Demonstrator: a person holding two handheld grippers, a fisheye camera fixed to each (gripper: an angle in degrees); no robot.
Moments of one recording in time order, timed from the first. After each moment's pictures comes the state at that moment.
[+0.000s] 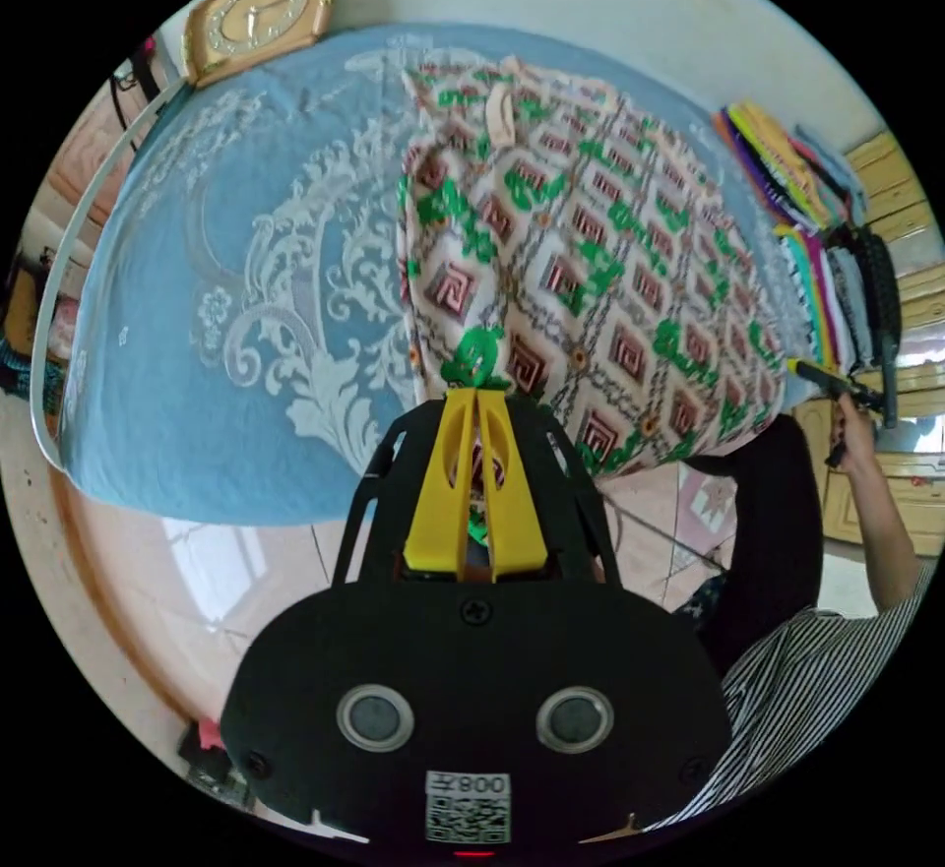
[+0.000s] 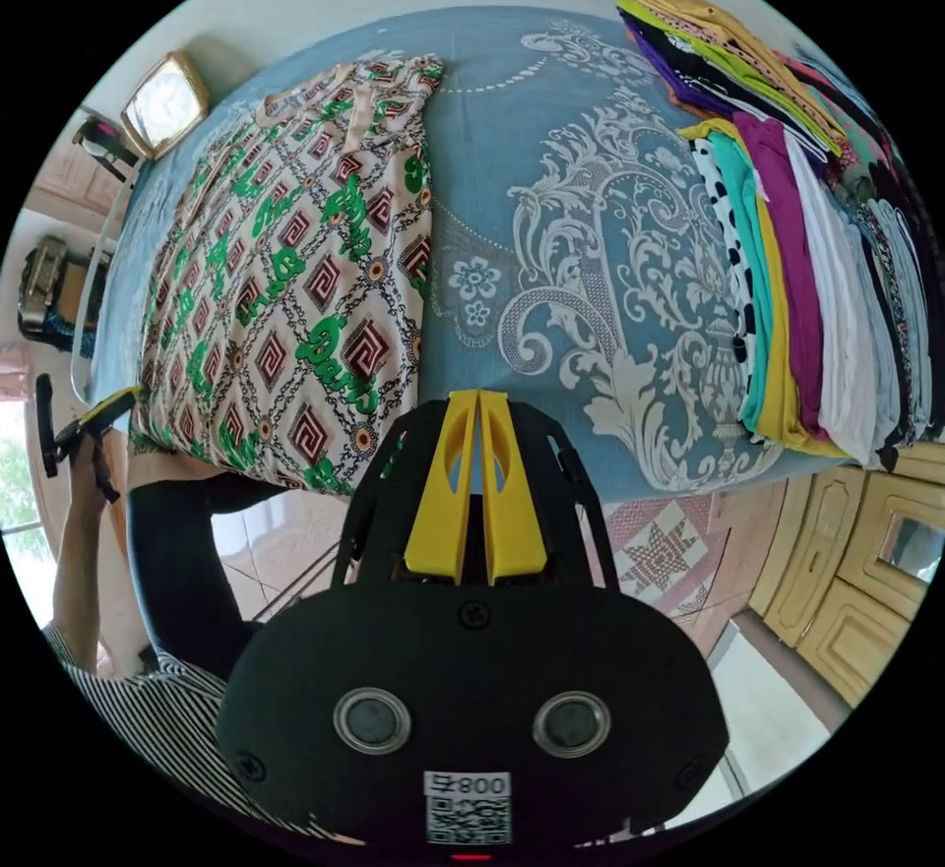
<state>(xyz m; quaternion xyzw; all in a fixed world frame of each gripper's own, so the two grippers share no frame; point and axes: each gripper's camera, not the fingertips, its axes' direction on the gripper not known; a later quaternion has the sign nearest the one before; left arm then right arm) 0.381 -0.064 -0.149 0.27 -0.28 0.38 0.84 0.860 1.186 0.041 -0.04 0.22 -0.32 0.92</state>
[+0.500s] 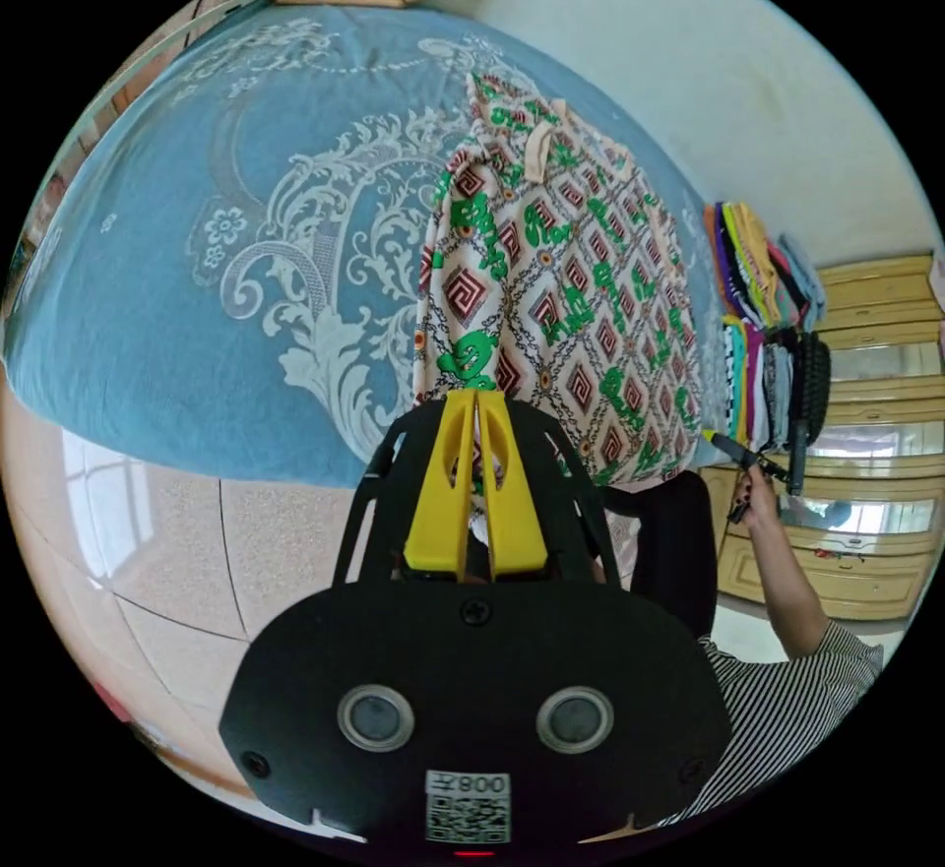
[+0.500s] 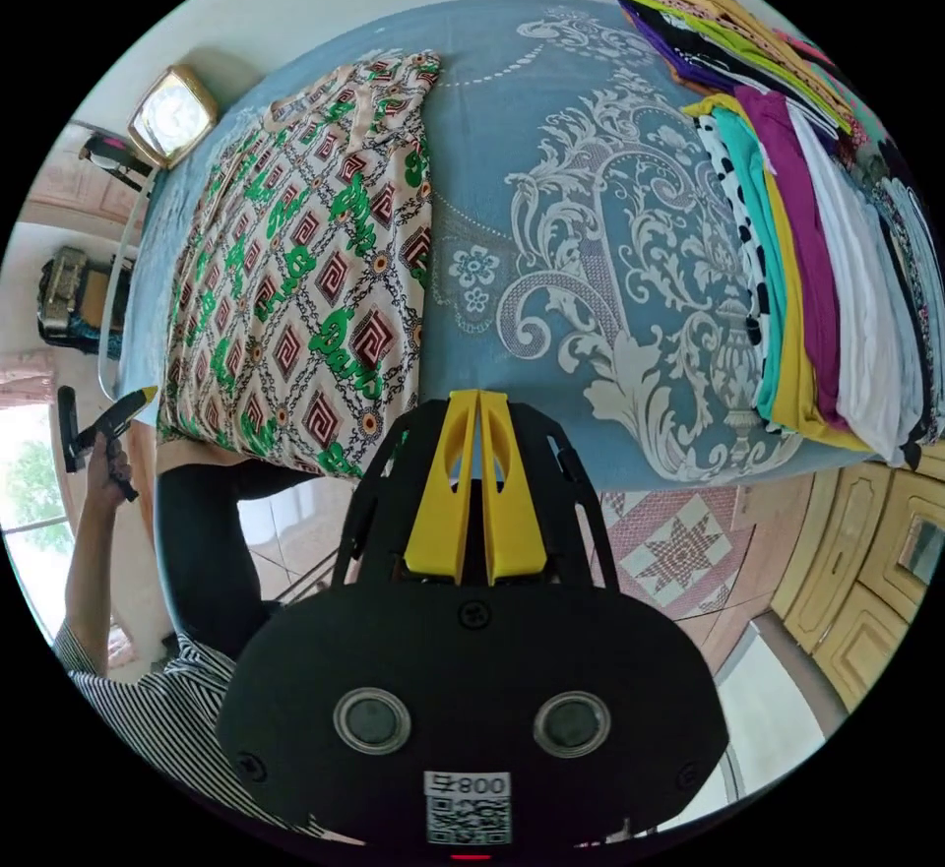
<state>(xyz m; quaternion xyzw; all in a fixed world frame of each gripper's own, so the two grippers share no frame) 0.308 -0.013 -0.198 0.27 -0.11 0.33 0.90 0.926 1.206 0.133 -0.07 0.18 -0.31 0.93</state>
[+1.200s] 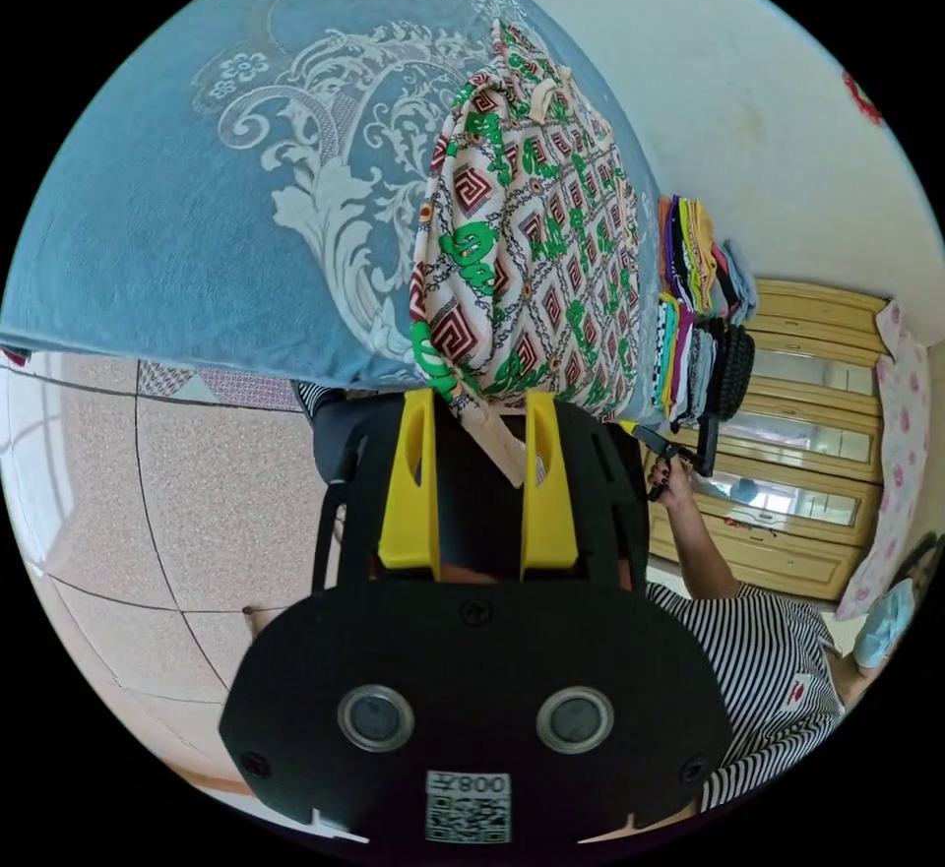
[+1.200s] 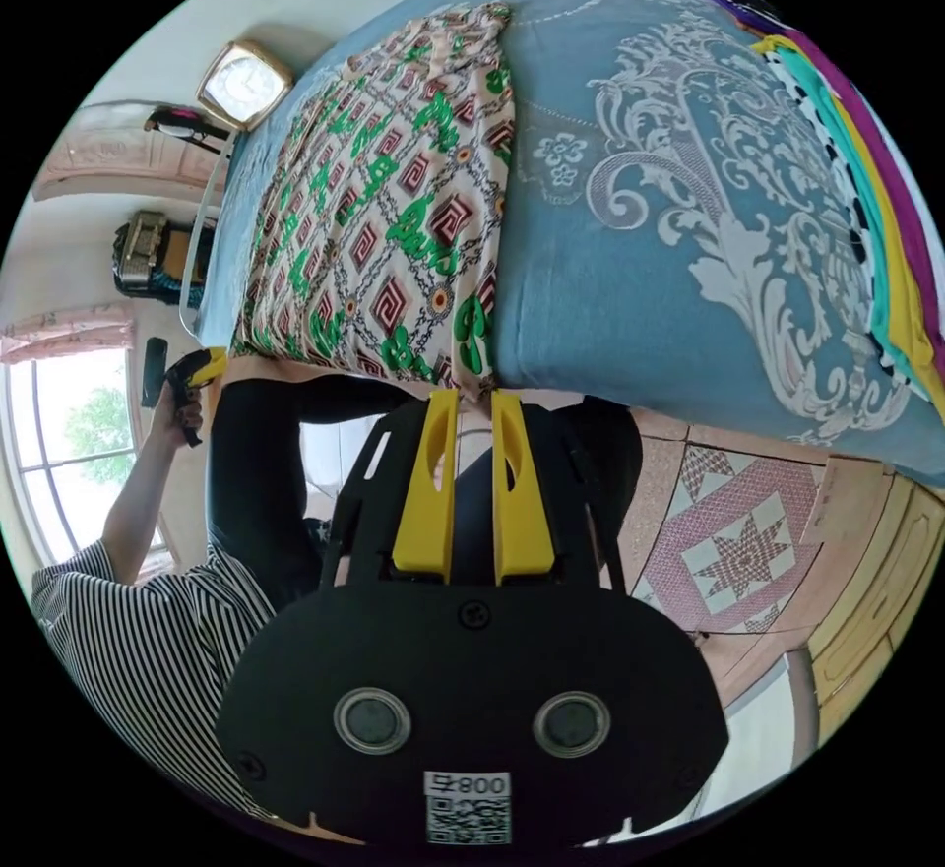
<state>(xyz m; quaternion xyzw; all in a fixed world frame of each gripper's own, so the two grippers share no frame) 0.200 0.031 -0.198 0.16 0.00 0.32 0.93 0.989 1.257 0.285 -0.18 0.06 -0.34 0.92</state>
